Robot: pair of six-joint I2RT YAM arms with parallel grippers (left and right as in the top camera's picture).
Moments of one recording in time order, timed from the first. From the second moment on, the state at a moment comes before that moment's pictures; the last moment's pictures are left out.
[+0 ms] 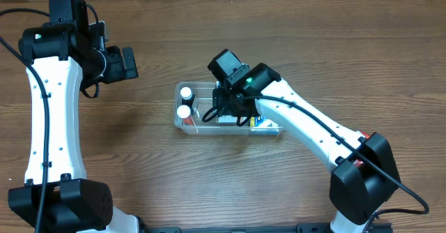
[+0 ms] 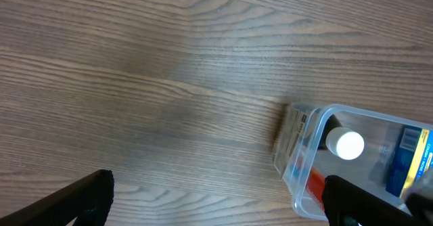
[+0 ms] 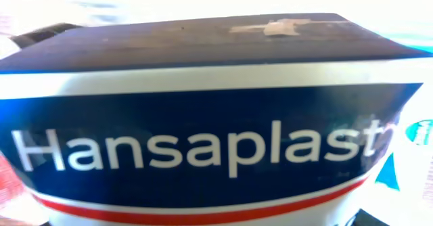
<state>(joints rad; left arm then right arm) 0.13 1.72 1.80 -1.35 0.09 -0.12 0.69 1.88 1.55 -0.98 0.01 0.66</state>
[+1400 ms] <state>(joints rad) 0.13 1.72 1.80 -1.36 0.09 -0.12 0.36 1.46 1.67 -1.23 0.25 0.73</state>
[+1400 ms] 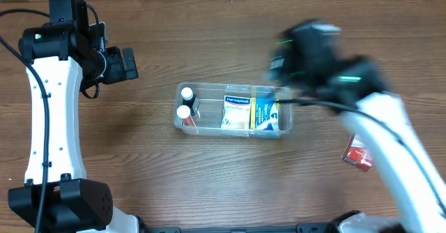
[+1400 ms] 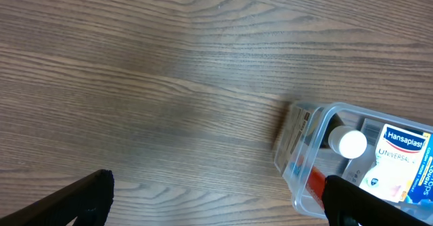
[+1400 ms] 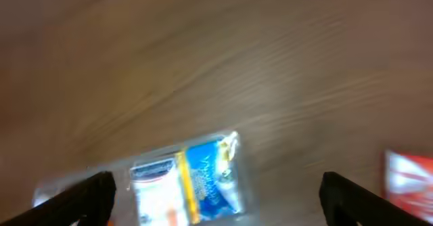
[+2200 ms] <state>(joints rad) 0.13 1.72 1.80 -1.36 0.09 -0.12 -0.43 1.51 0.87 -0.86 0.01 0.41</state>
